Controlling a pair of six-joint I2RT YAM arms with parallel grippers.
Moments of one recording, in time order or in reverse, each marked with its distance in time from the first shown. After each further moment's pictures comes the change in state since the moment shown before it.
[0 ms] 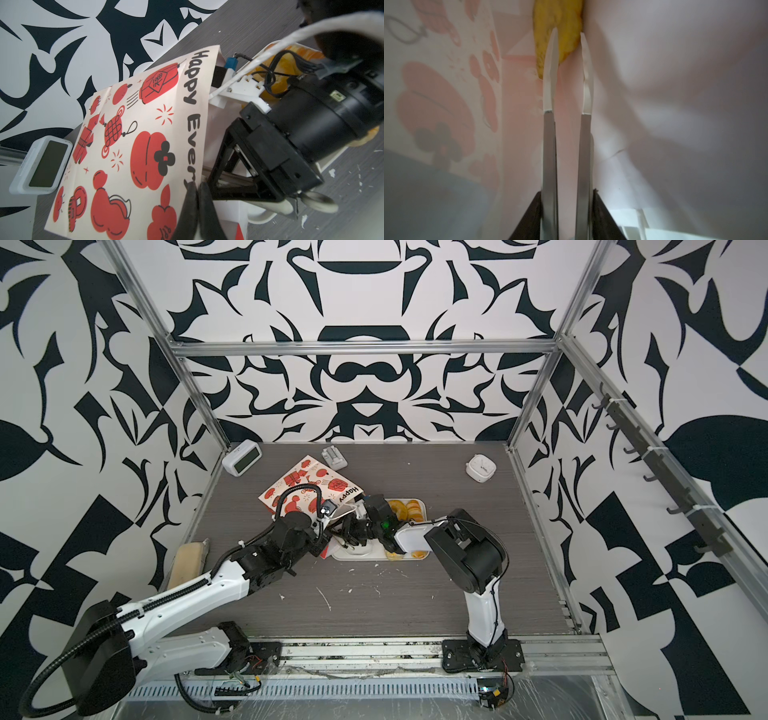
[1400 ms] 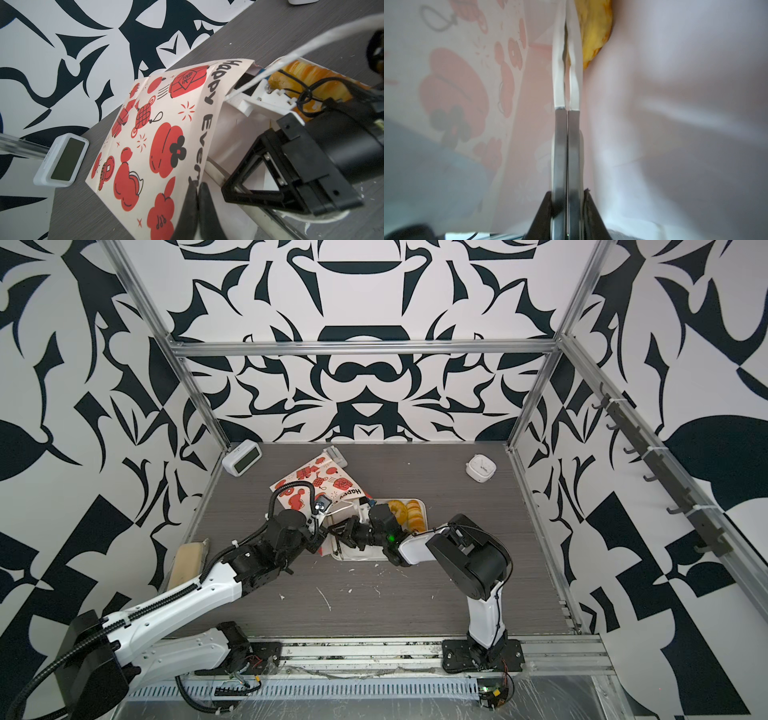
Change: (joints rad) left arm 0.000 -0.058 0.031 -0.045 -0.055 -0.015; right arm 0.029 -0.063 -0.169 0.269 0.091 0.169
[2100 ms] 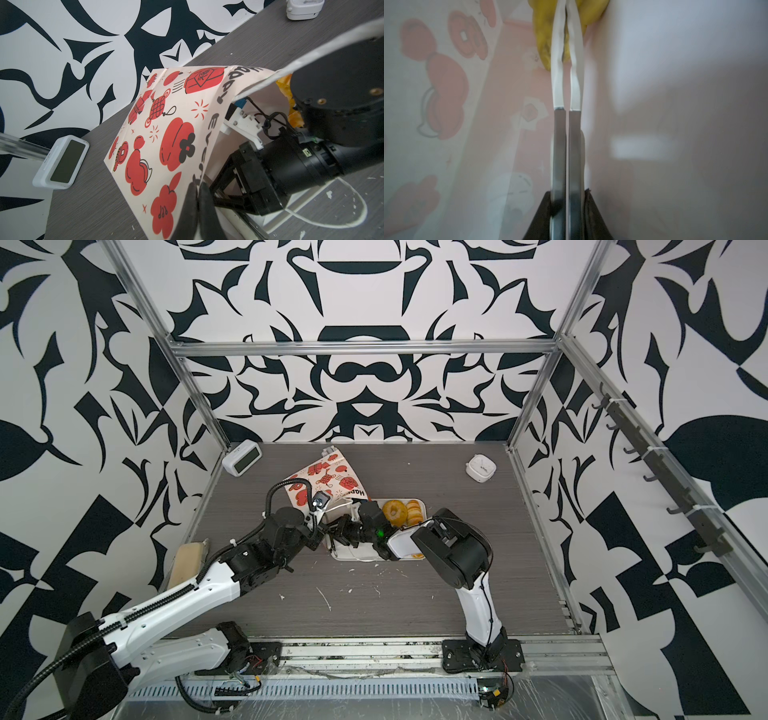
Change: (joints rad) left arm 0.000 -0.008 0.025 0.000 0.002 -0.024; right arm 0.013 0.143 0.143 -0.058 0.029 -0.036
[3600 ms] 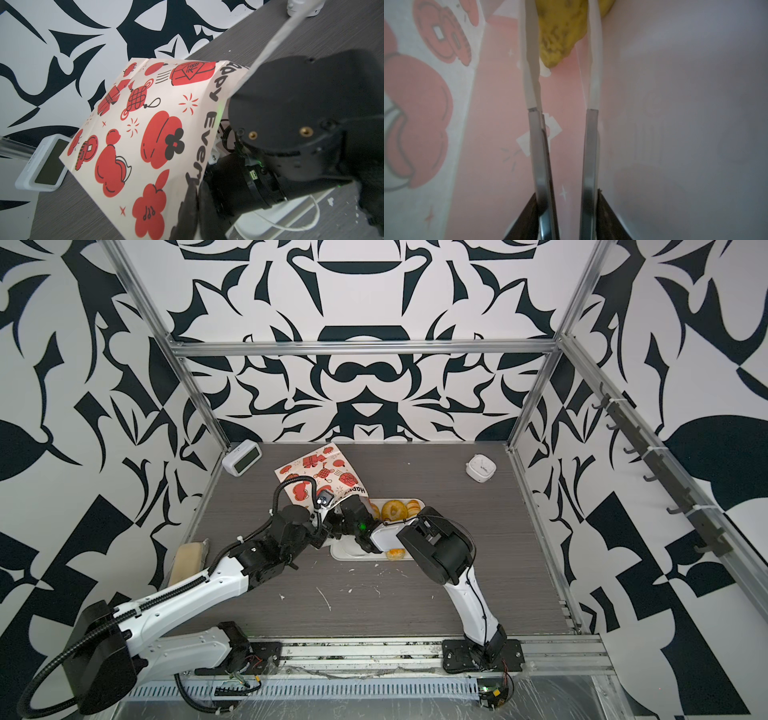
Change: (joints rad) left arm 0.003 0.066 0.002 0.050 0.029 -0.026; right arm 0.055 0.141 0.248 -0.045 0.073 -0.001
